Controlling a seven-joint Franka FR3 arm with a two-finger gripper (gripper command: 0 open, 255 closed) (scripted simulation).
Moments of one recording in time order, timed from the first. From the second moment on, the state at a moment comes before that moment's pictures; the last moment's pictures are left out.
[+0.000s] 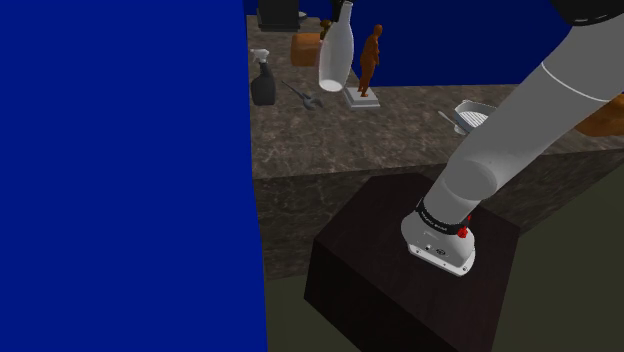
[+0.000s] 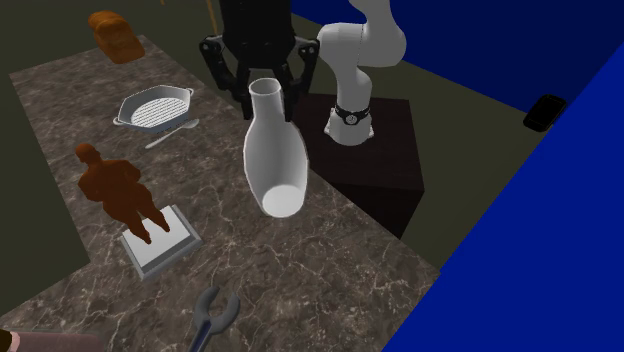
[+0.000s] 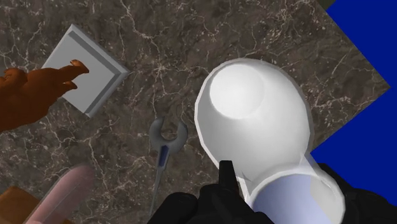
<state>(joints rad) -0.06 -0.17 -0.20 -1.78 0.01 1.73 -0.31</state>
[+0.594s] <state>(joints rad) -0.06 -0.13 -0.21 -1.62 0.02 1.60 -0.31</state>
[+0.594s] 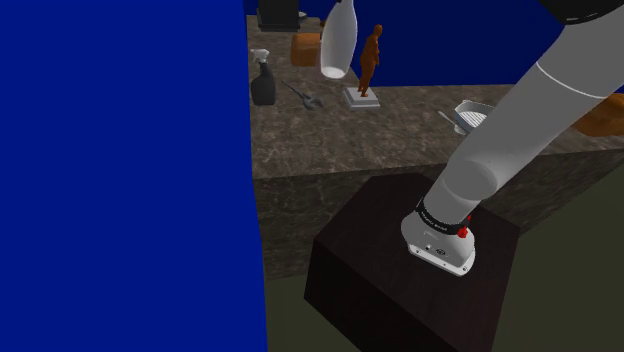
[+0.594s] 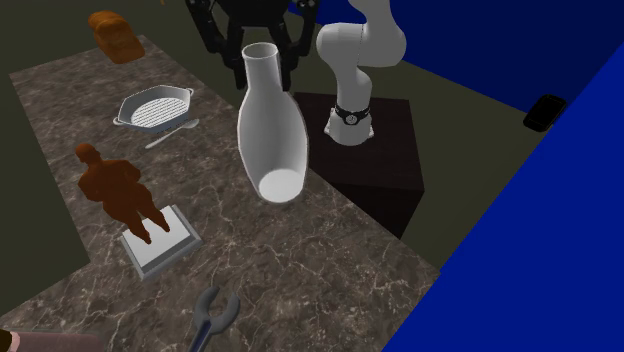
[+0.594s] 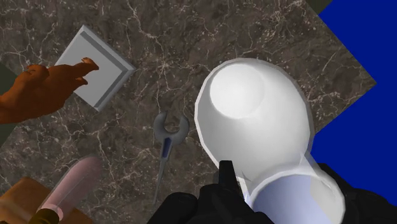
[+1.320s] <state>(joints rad) -0.06 -0.05 -0.21 -1.37 0.03 1.43 -0.31</state>
